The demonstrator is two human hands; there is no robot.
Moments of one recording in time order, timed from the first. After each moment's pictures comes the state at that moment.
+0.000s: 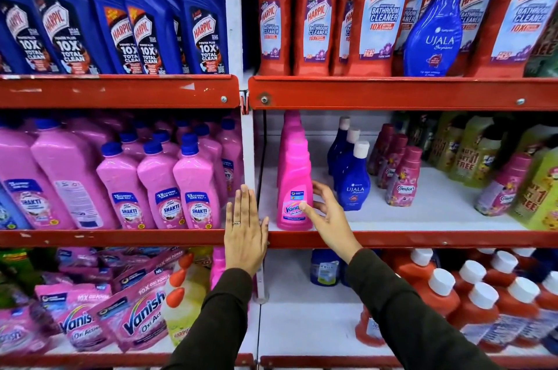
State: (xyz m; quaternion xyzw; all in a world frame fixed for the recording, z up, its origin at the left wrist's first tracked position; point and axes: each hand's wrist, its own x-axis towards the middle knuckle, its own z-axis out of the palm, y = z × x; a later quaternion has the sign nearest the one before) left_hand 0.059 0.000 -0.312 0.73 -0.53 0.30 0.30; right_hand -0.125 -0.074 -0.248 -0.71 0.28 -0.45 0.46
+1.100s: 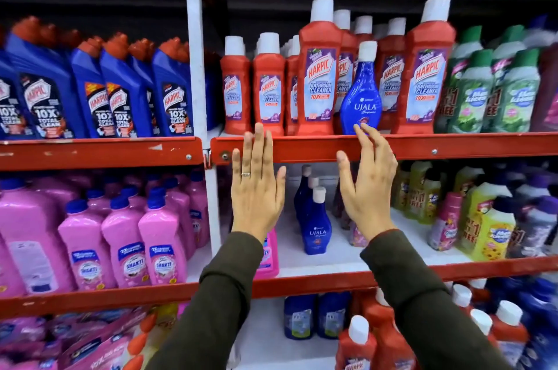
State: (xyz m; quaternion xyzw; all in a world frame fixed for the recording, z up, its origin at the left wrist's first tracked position) left_hand -0.036 -0.035 -0.096 0.59 -0.53 0.44 0.42; right_hand -0.229 -0.080 -0.072 -0.68 0.36 -0.63 -0.12
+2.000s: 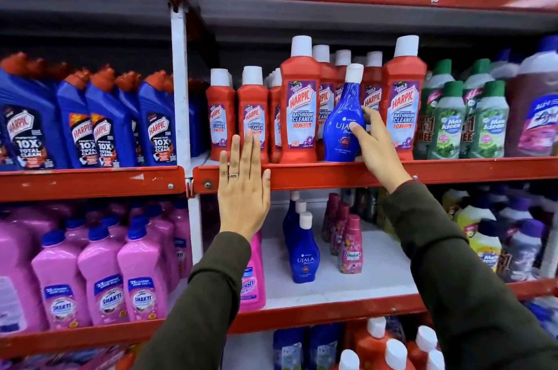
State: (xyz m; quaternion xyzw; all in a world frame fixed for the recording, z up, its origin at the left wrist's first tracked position) left_hand -0.037 -0.056 -0.056 0.62 -0.51 0.47 0.37; right_hand -0.272 -0.132 0.040 -0.69 0.33 -0.60 0.24
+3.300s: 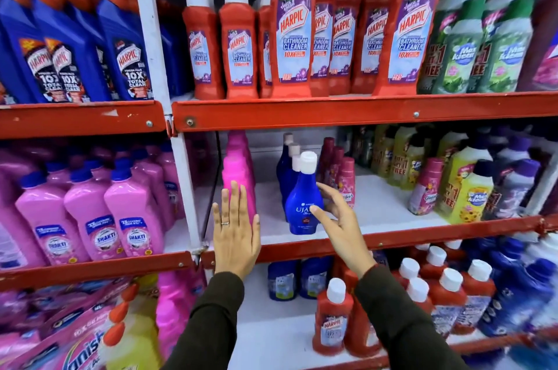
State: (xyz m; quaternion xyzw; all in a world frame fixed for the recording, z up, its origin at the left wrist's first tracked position) left_hand -0.037 -0.039 -0.265 0.66 -0.56 0.33 0.38; right_hand -0.259 -0.077 -0.214 -0.70 0.29 -0.52 0.40
